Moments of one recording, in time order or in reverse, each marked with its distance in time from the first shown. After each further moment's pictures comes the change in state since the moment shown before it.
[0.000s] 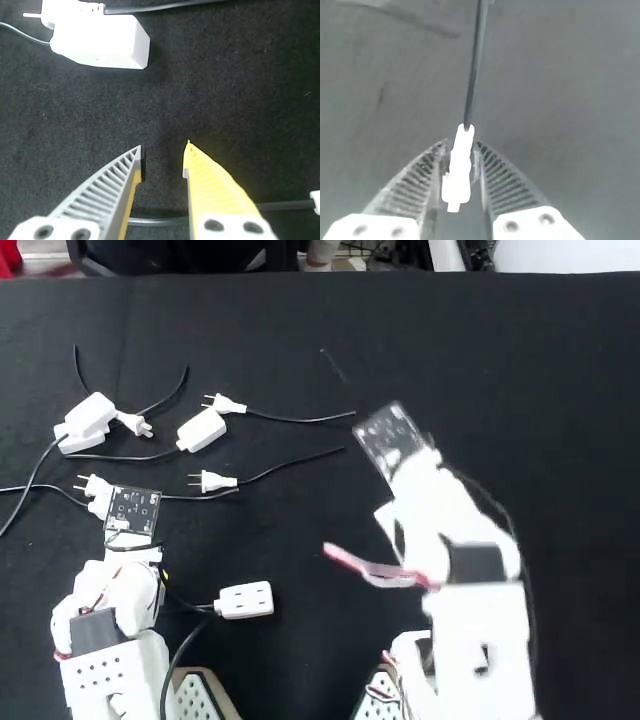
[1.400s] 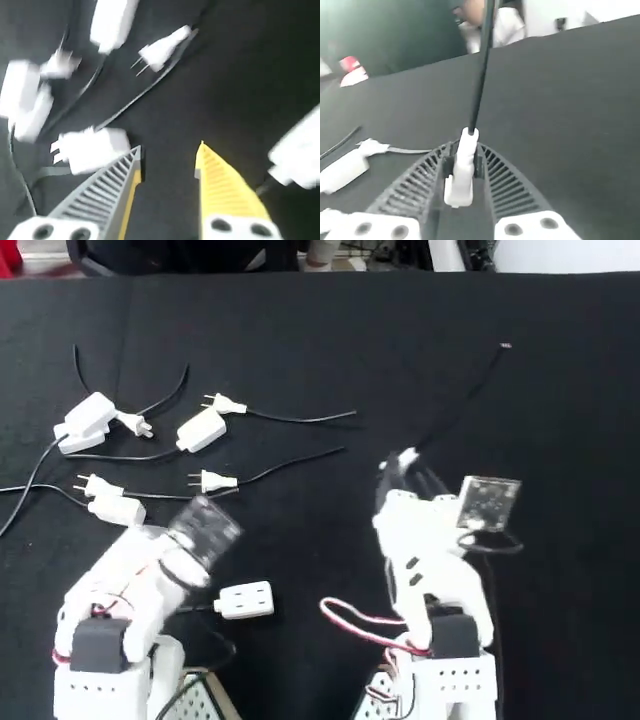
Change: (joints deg) left arm 22.0 0.0 -14.9 7.1 -19.7; right arm 2.5 -38.8 36.0 -28.8 -46.1
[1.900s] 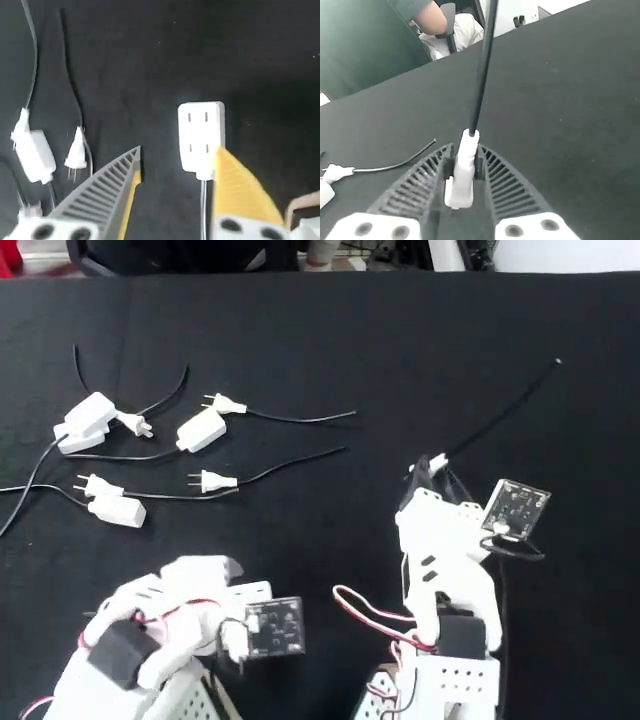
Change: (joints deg) left arm 28.7 2.6 -0.3 4.3 -13.6; right arm 6.2 0.0 0.0 3.1 -3.3
